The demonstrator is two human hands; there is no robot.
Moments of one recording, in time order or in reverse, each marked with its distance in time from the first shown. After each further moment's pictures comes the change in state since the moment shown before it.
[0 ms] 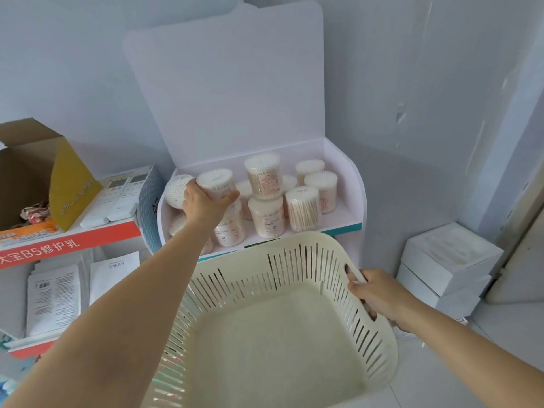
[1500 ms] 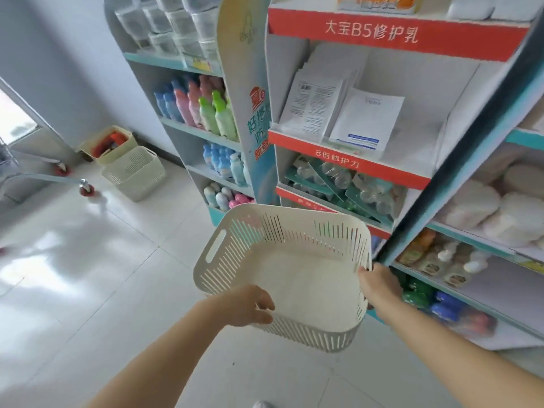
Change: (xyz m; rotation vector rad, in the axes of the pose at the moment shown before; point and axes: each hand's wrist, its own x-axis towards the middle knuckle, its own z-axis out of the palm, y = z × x) left_hand -0.290 -0.414 -0.267 0.520 -0.885 -0.444; right_hand -0.025 -0.032 0.458 -0.440 -0.217 0.032
